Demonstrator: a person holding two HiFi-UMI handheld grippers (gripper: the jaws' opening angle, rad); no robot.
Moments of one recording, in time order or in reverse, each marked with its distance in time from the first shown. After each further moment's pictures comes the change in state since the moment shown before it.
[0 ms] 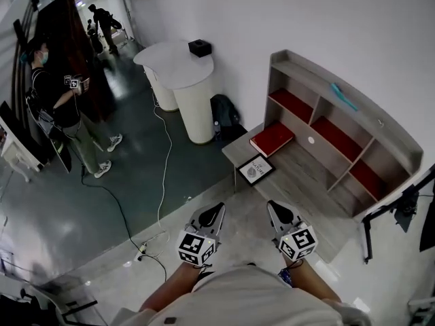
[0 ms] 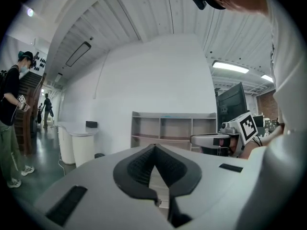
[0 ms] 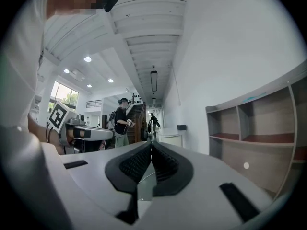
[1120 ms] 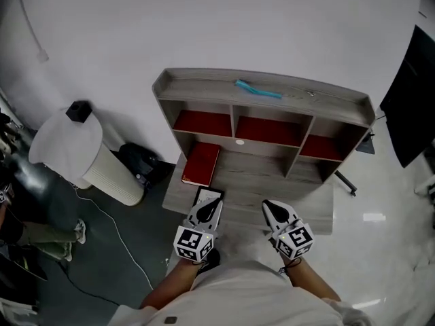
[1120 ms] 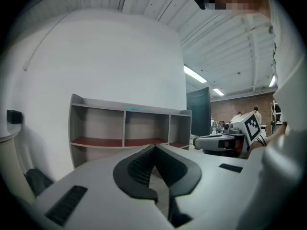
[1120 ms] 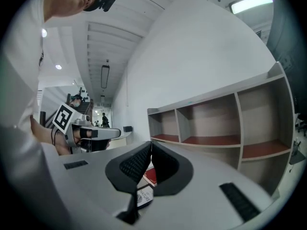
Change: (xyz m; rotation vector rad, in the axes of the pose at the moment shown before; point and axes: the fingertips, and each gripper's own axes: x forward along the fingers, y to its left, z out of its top) left arm 0.306 -0.022 0.013 0.047 0.084 -0.677; right arm 0.009 -0.202 -0.003 0.093 -0.012 -0.655
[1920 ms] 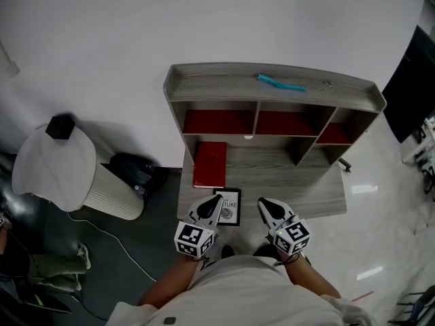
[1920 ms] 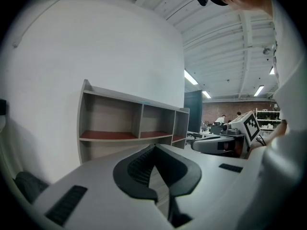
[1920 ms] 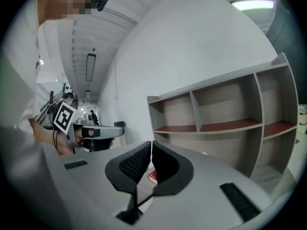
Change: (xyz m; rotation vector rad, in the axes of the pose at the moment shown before) left arm -0.031 0.158 -0.023 -0.039 0.067 -0.201; right arm 0.137 0.096 -0.036 0.074 0.081 -0.158
